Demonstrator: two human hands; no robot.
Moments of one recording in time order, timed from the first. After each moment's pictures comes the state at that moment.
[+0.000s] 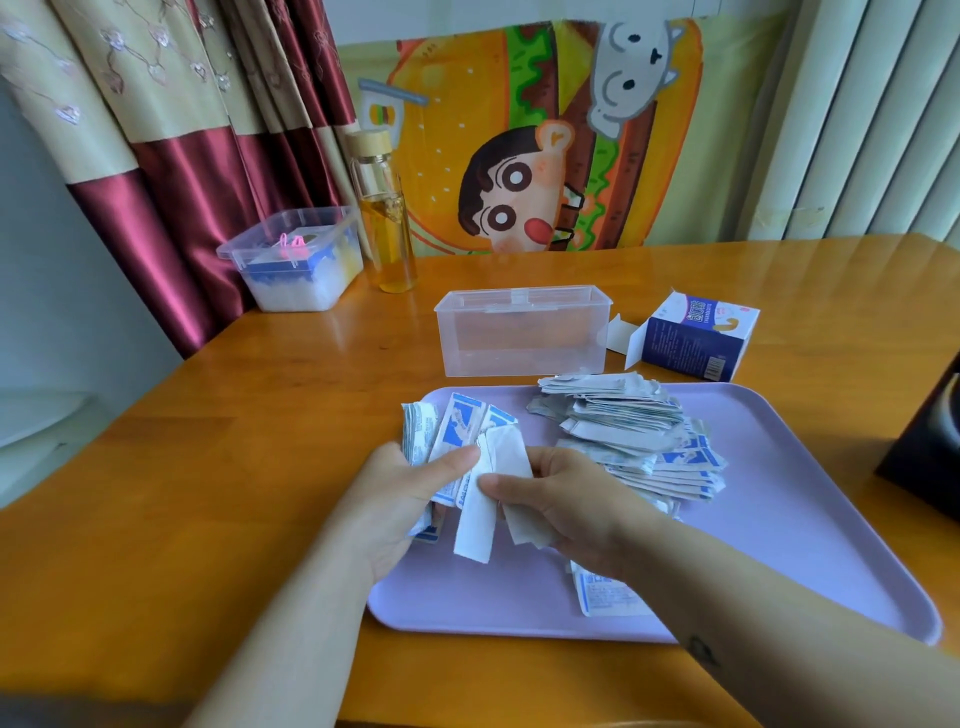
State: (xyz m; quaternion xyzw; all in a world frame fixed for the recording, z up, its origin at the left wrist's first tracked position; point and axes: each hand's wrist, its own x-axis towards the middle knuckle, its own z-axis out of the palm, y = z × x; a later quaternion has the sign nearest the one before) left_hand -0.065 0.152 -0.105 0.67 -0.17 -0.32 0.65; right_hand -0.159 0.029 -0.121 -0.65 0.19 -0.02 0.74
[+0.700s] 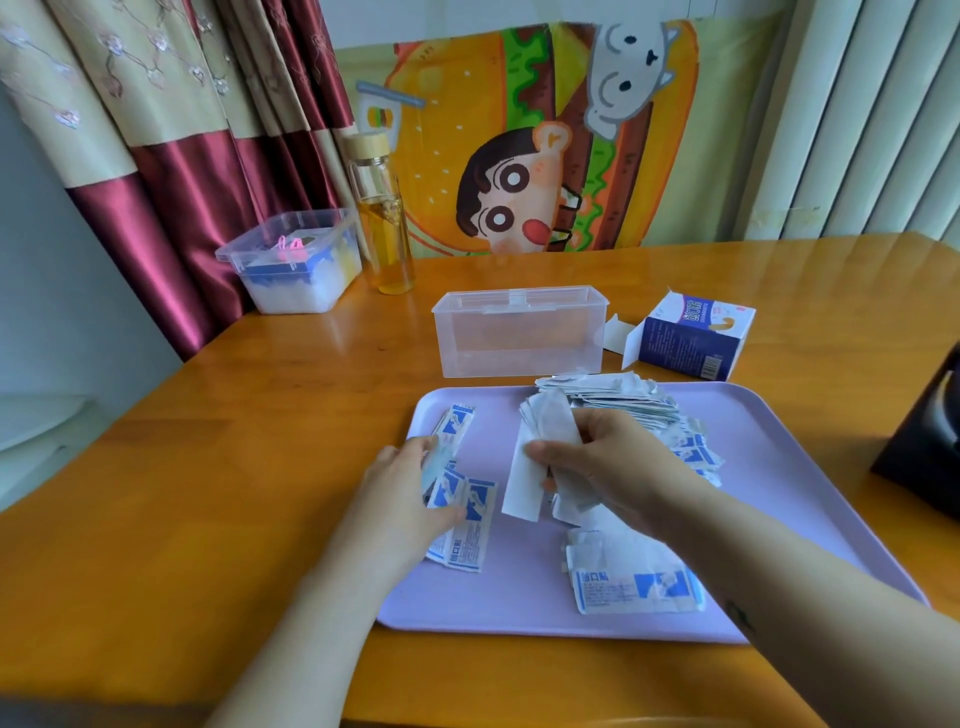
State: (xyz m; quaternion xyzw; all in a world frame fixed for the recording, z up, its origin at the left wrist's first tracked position) left_hand -0.065 0.157 -0.116 0.91 -0.30 -0.08 0.28; right_hand -0.171 -0.002 -0.101 -0.70 0.24 -0.12 0.66
